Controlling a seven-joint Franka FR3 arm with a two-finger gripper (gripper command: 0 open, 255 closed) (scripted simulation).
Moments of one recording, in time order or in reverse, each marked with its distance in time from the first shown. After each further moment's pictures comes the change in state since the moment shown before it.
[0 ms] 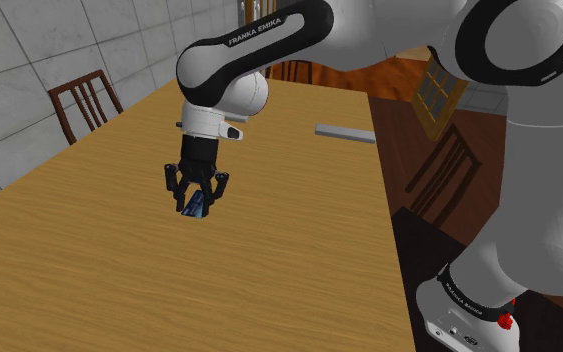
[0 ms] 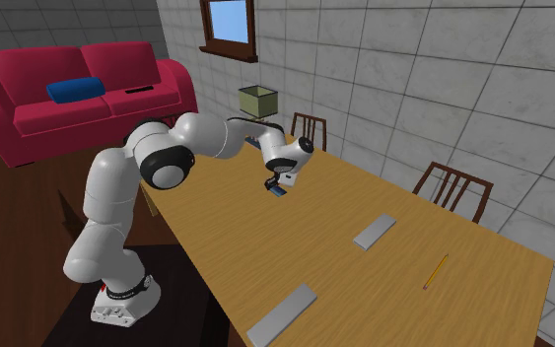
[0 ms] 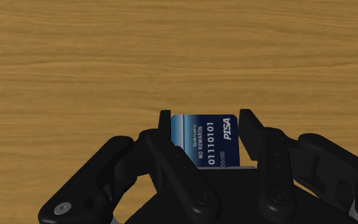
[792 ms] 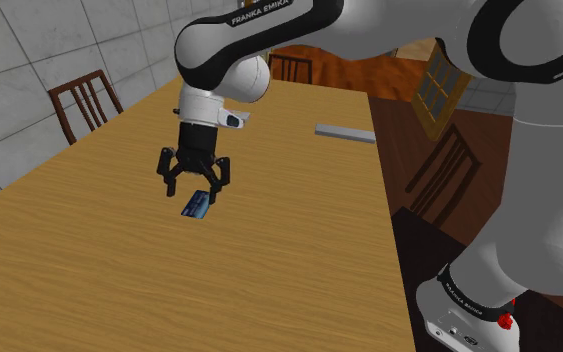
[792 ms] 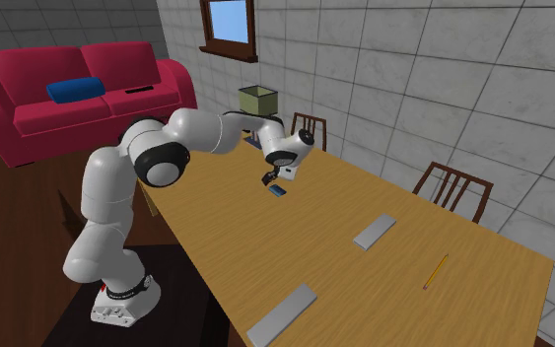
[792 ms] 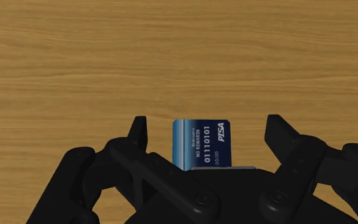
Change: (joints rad) arm -0.006 -0.037 0.004 0.023 0.001 -0.054 0.021
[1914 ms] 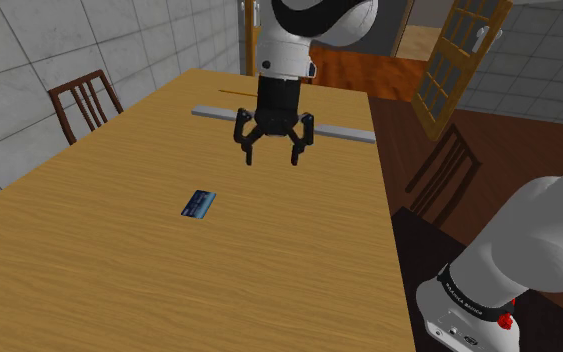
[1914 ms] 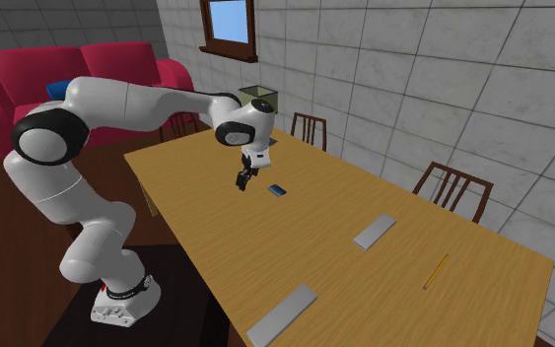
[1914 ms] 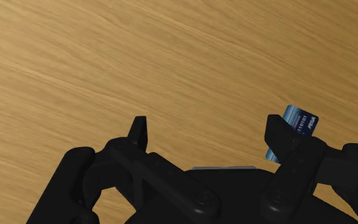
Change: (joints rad) arm -0.096 -0.624 -0.047 -0.434 -0.057 -0.130 -0.454
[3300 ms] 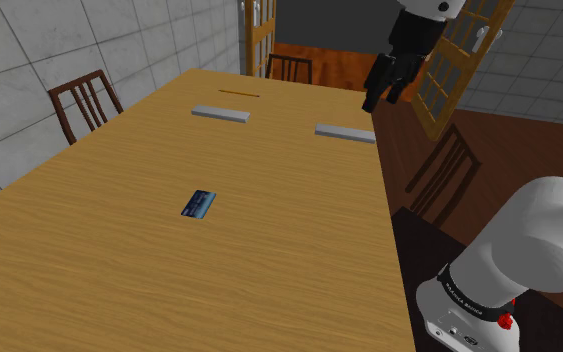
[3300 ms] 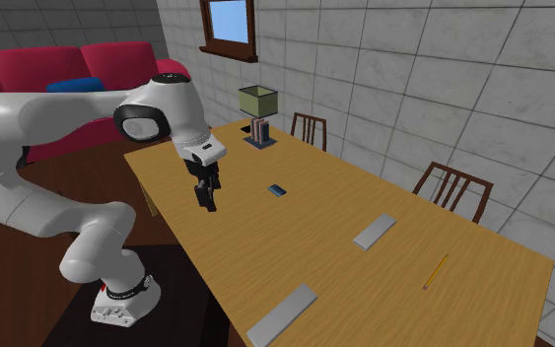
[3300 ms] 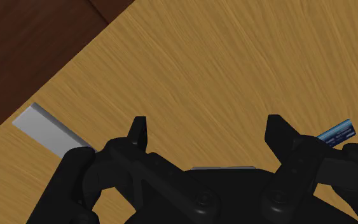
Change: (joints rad) arm -0.003 -0.626 -0.326 -0.289 -0.275 -0.115 -0.722
